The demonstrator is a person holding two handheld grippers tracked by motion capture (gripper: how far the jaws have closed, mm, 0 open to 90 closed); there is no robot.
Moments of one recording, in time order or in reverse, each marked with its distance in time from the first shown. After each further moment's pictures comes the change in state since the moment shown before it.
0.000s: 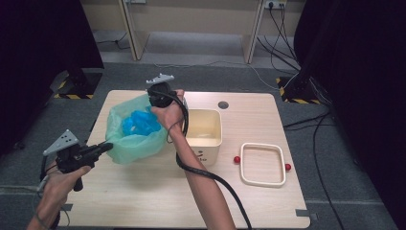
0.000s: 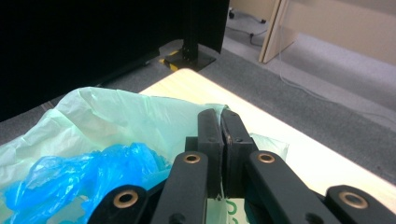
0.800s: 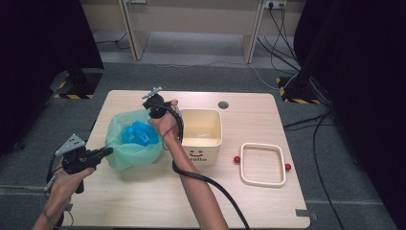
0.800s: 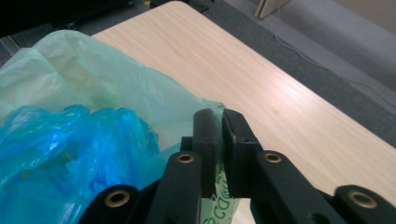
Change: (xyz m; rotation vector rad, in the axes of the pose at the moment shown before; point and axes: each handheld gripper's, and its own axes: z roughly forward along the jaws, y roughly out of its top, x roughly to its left) left arm 0.022 -0.029 0.017 0.097 0.076 -0.032; right arm 0.011 -0.032 0.041 0.201 -0.063 -0.091
